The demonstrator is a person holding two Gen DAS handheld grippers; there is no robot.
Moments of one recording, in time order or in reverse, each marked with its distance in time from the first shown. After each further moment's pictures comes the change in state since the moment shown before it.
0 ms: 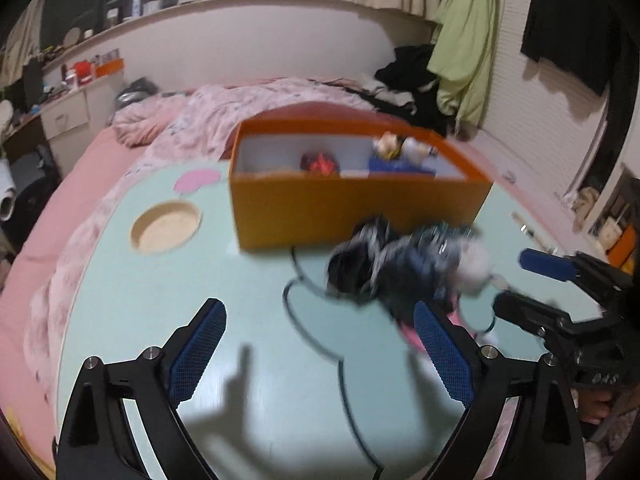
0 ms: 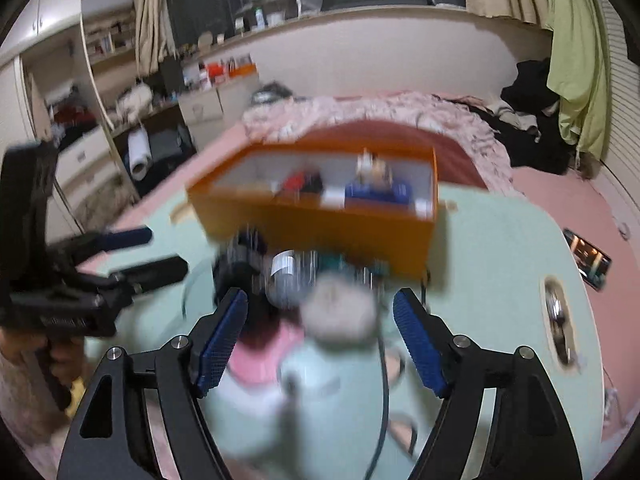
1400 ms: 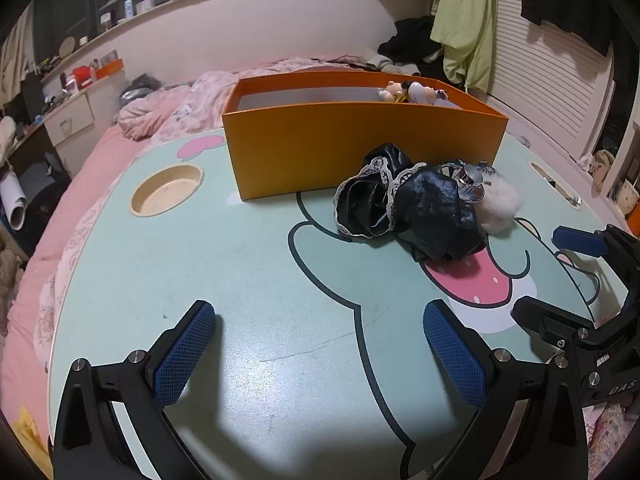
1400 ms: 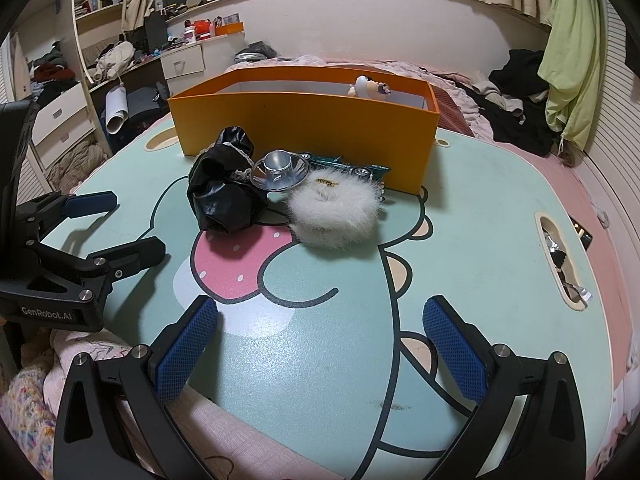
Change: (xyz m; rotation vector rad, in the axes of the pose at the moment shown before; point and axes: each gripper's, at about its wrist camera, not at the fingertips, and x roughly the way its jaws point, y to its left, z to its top) left arm 0.014 -0.006 -0.026 0.068 0.058 0.049; right arm 0.023 0.002 -0.036 -0.028 0.088 -0.095
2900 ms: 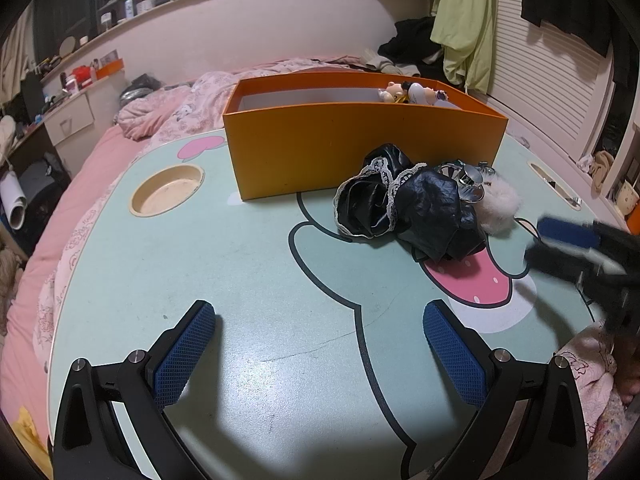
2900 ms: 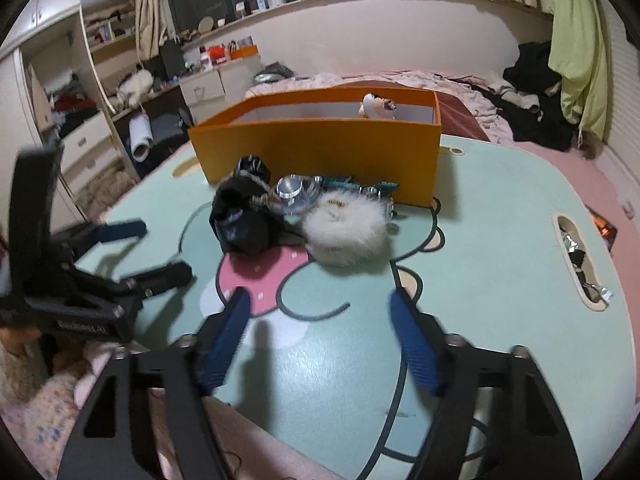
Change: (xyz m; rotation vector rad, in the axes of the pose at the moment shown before) left arm -0.001 0.001 0.000 0.000 -0.001 -0.001; right arm -0.017 -0.007 0.011 0.090 -0.077 0.154
